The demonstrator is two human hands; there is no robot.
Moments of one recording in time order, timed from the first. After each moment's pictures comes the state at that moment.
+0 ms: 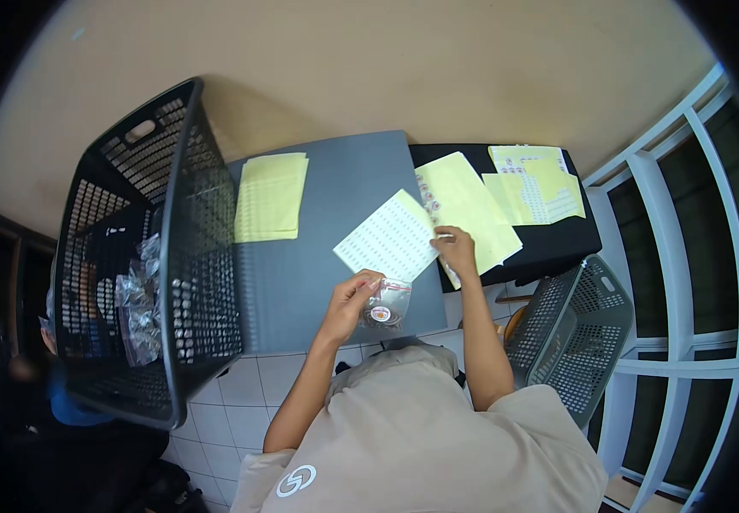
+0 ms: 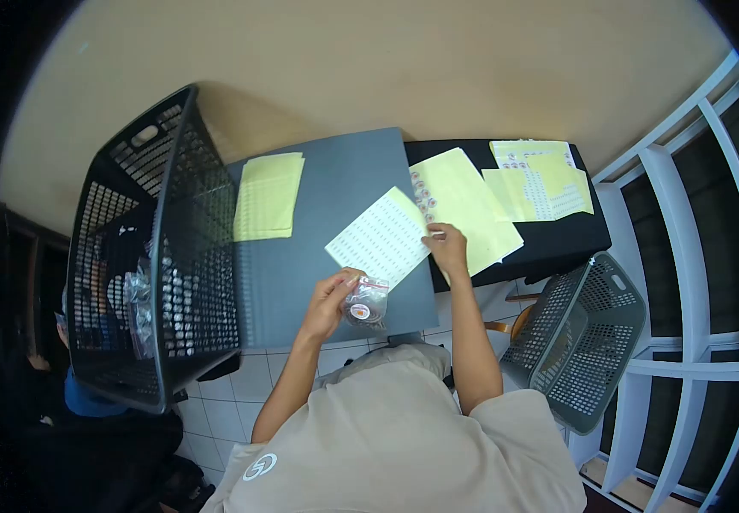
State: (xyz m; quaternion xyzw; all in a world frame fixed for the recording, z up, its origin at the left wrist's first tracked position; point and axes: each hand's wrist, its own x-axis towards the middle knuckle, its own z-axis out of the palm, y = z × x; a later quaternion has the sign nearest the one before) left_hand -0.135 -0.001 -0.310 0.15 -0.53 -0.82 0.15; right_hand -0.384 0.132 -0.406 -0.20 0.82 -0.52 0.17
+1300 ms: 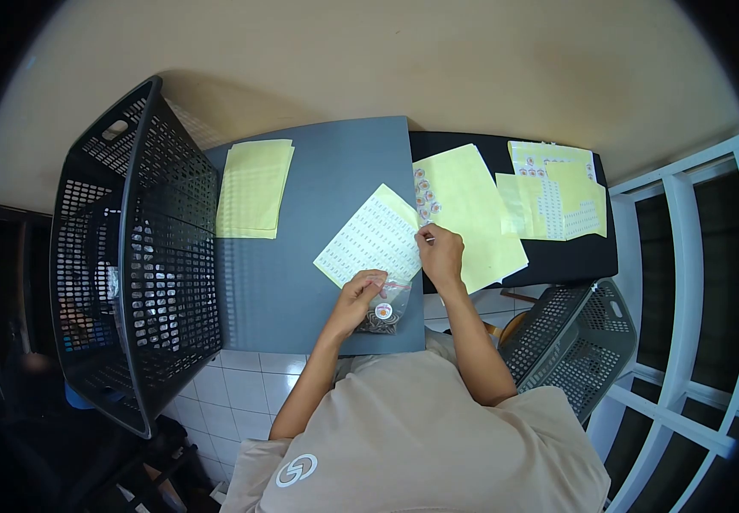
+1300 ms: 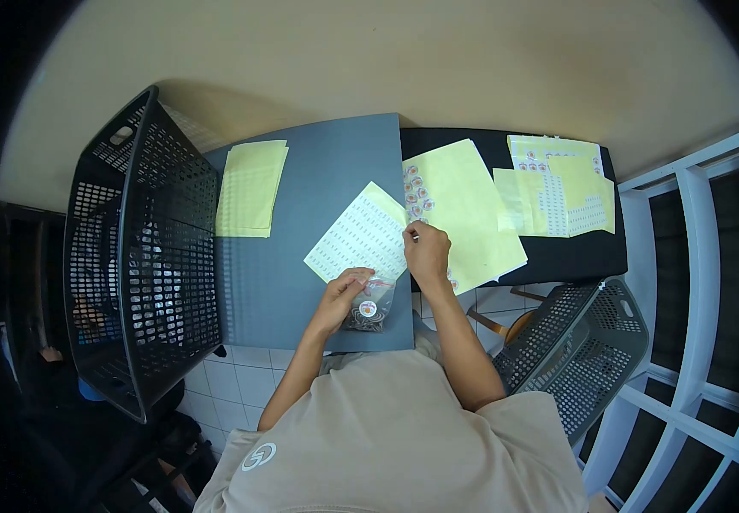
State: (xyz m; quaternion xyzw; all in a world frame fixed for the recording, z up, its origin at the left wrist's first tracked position) left_hand -0.206 0.018 -0.373 0.30 -0.56 -0.77 0.10; right_hand -0.395 0.097 -0.366 -0.27 0.85 -0.43 0.11
